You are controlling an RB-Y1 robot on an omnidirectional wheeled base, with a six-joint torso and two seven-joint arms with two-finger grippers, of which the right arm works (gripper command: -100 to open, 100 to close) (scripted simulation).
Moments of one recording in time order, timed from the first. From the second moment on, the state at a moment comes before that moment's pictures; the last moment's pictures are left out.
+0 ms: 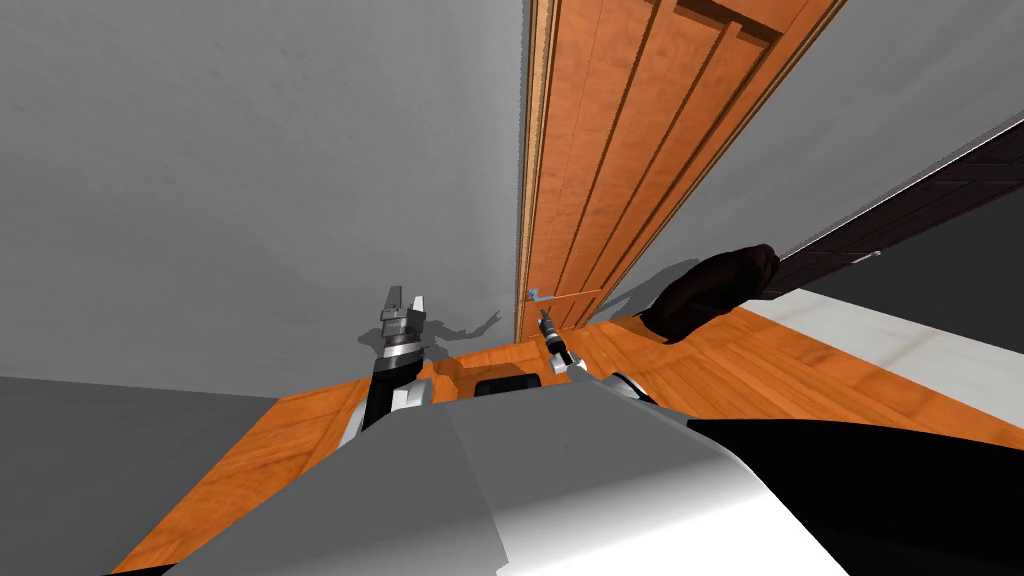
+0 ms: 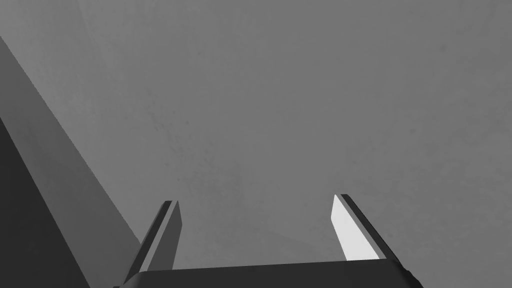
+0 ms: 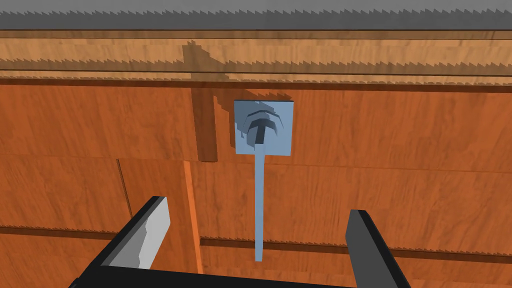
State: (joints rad) arm -0.23 -0.18 0.22 -0.50 -0.19 -0.89 -0.13
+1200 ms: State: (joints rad) arm -0.20 -0.22 0.07 -0.47 -0.20 -0.90 -0.13
